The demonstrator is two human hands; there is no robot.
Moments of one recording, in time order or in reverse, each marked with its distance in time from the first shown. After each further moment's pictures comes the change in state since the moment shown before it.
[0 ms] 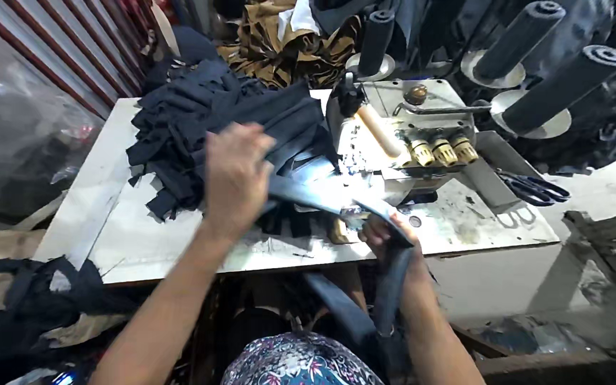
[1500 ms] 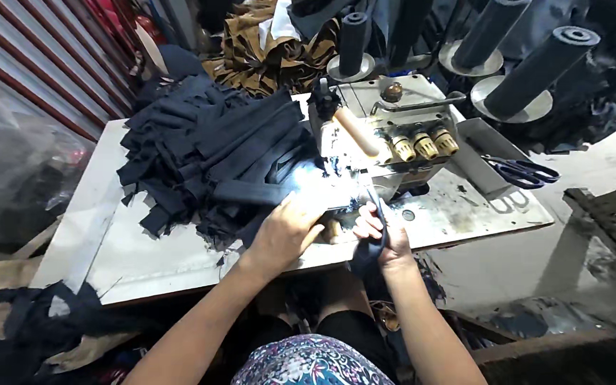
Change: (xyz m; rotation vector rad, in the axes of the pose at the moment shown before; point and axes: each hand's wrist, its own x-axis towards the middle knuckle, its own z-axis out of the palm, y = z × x) left_hand -0.038 0.049 0.058 -0.175 -0.214 0.350; right_hand 0.002 0.014 -0.022 0.247 0.121 0.041
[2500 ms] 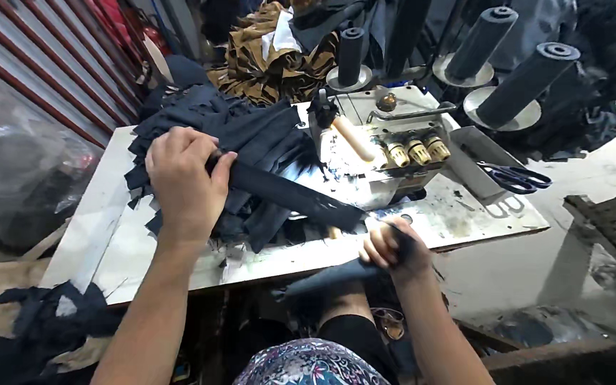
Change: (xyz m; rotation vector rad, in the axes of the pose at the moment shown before) left_hand 0.007 -0.037 -0.121 0.227 0.294 -0.373; right_hand -0.022 -0.022 0.047 -0.272 -0.379 -0.042
